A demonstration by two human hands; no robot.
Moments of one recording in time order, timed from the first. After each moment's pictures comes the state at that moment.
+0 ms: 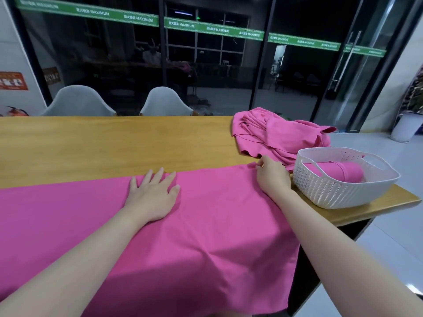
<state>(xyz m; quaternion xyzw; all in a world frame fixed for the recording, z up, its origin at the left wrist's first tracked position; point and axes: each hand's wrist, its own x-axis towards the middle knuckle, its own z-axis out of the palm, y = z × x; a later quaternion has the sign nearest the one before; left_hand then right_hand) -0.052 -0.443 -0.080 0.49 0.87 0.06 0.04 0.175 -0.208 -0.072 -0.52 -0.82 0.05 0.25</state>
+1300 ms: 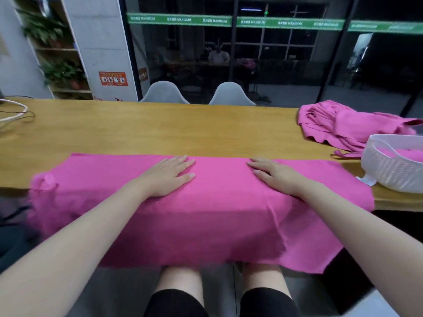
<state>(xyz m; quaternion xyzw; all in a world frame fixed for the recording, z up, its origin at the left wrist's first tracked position) -0.108 -0.643 -0.077 0.53 0.85 0.06 0.04 0.127 -0.360 -0.078 -0.14 -0.98 0.13 0.06</state>
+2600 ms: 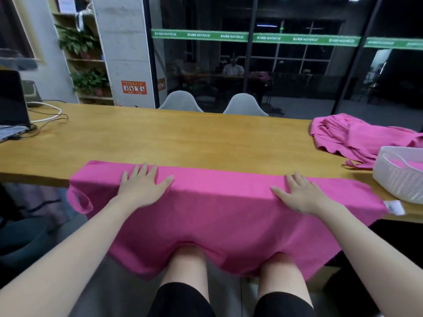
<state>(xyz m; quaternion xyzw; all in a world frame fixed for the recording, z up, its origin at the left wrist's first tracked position) -0.104 -0.736 -0.092 0.26 0.96 0.07 0.00 0.167 -0.393 -0.088 -0.34 -0.94 0.05 -0.02</state>
